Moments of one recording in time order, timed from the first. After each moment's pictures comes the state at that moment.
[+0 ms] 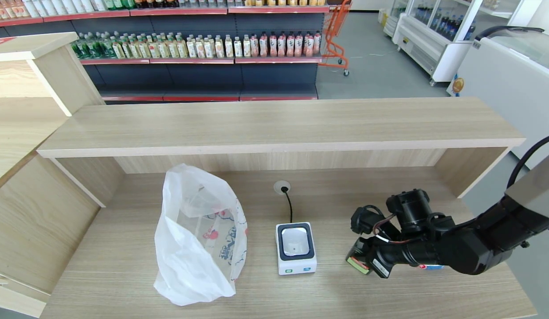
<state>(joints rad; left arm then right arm) 0.00 0.00 0.00 0.00 0.01 0.01 0.35 2.03 -0.74 -0.46 0.12 -0.59</state>
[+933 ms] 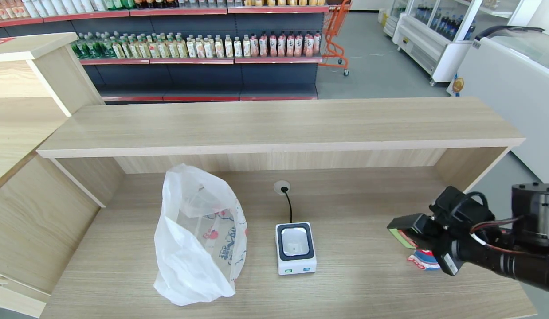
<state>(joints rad) 0.00 0.00 0.00 0.00 0.01 0.01 0.21 1.51 -0.38 -0.72 0.15 -0.65</state>
